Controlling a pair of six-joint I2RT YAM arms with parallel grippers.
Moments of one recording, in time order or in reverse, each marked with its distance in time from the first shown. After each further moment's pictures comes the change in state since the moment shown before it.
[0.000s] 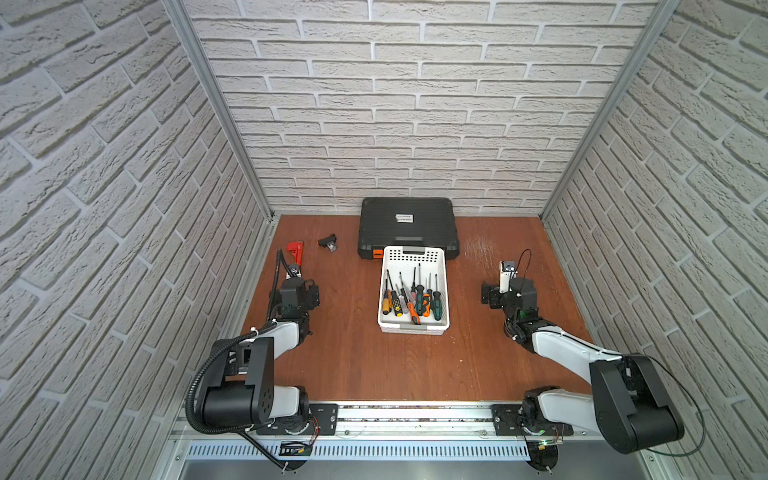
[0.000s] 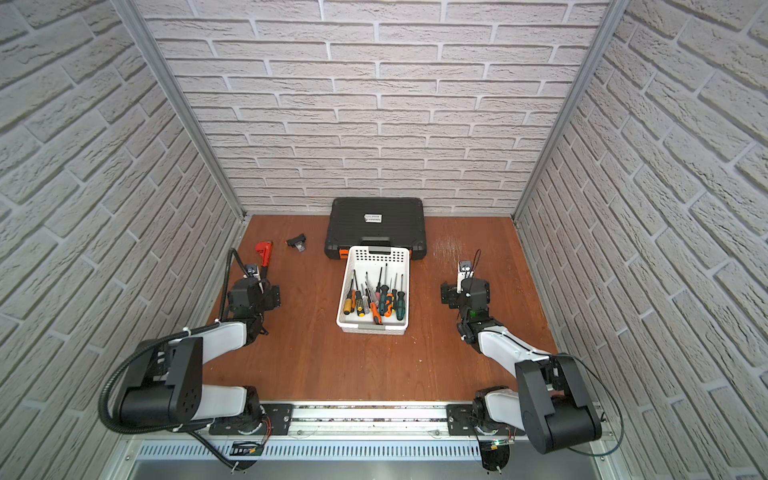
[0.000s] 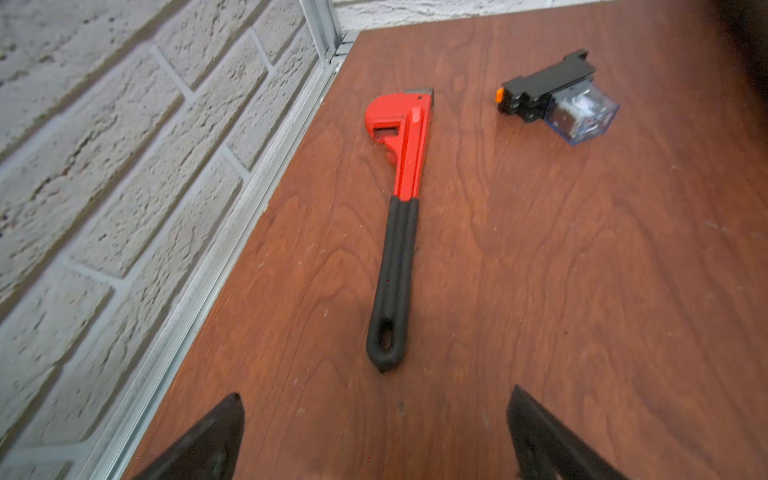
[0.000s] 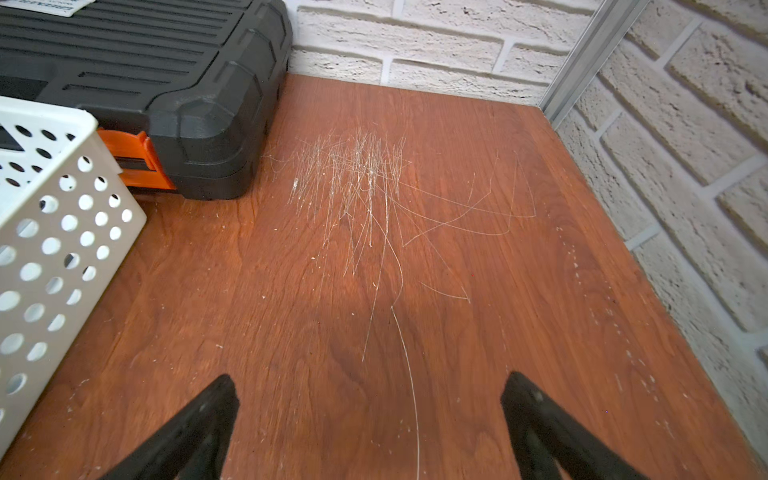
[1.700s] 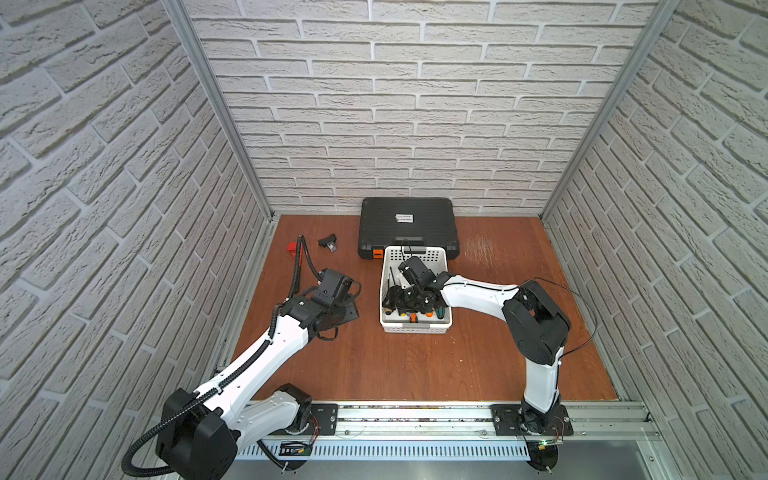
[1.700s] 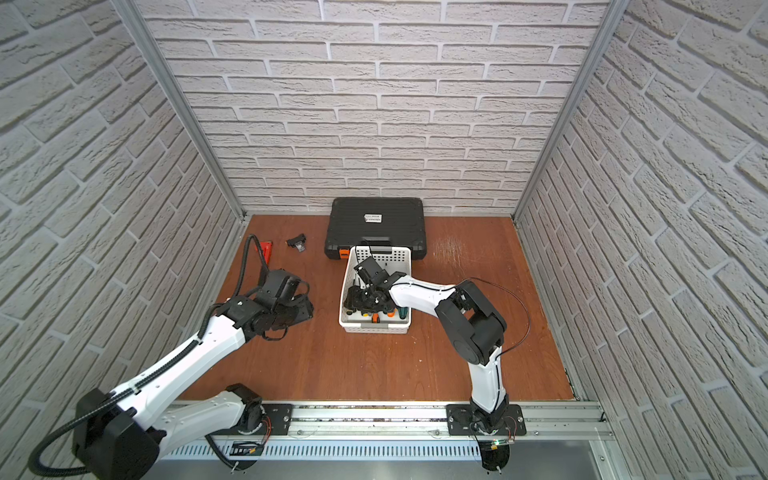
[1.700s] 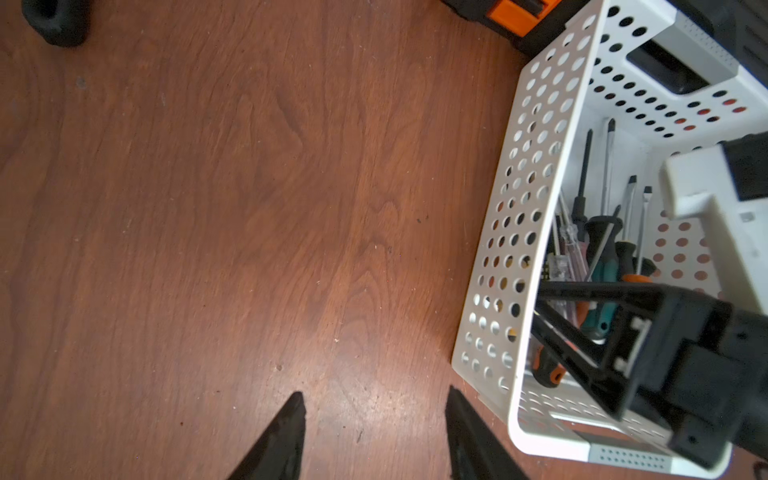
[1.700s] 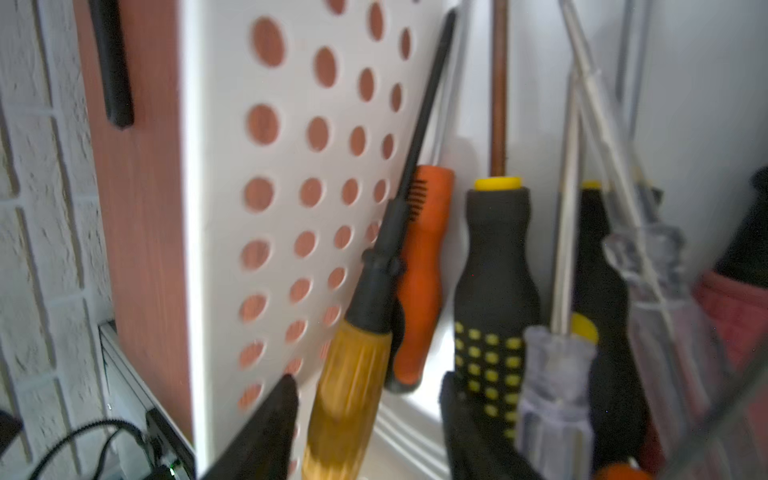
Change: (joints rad) left arm -0.531 -0.294 0.426 -1.202 0.199 -0.832; right arm 0.594 0.629 0.897 -0.768 -0.489 0.773
